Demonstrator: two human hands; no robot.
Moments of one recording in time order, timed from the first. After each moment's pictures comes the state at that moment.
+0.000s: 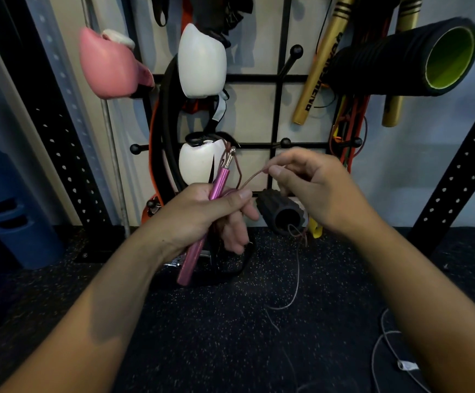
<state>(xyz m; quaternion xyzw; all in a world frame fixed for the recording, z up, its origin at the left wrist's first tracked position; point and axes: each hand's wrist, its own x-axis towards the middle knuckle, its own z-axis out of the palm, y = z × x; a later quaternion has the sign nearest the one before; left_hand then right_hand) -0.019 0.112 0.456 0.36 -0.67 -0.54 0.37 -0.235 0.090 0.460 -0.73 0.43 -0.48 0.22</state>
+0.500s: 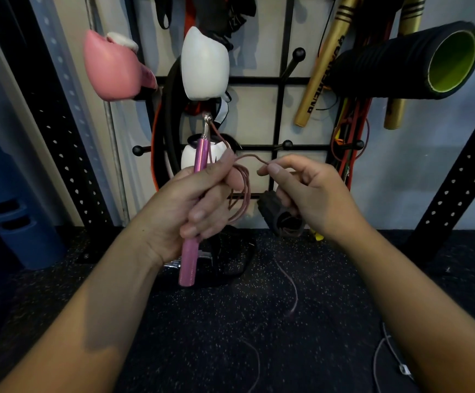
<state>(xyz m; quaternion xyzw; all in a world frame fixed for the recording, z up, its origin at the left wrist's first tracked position) -0.013 0.116 0.470 0.16 -0.56 -0.67 0.45 -0.224 0.094 0.456 -0.69 0.43 -0.50 0.29</state>
